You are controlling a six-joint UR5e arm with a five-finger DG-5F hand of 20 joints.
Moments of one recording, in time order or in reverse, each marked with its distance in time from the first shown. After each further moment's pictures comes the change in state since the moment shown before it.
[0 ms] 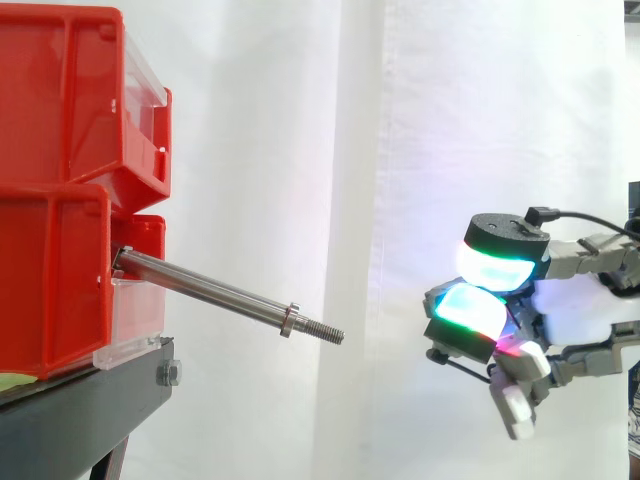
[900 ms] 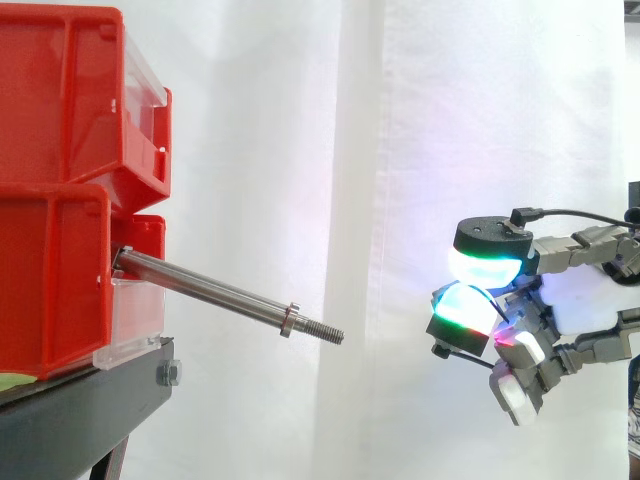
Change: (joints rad) arm 0.015 0.026 0.000 -0.073 0.151 0.008
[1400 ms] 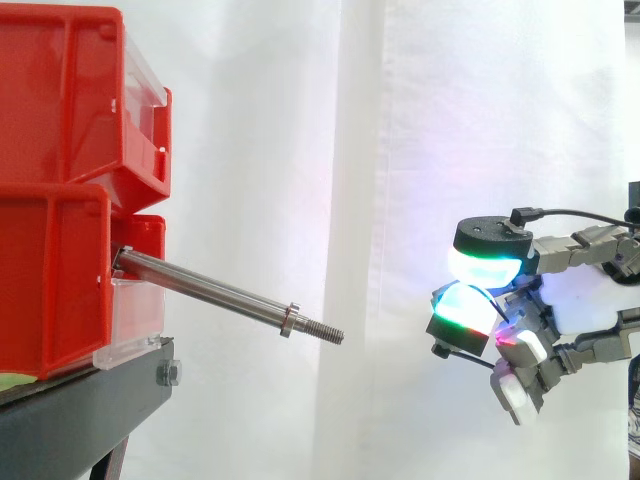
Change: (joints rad) arm 0.000 0.000 0.000 0.000 0.000 -0.001
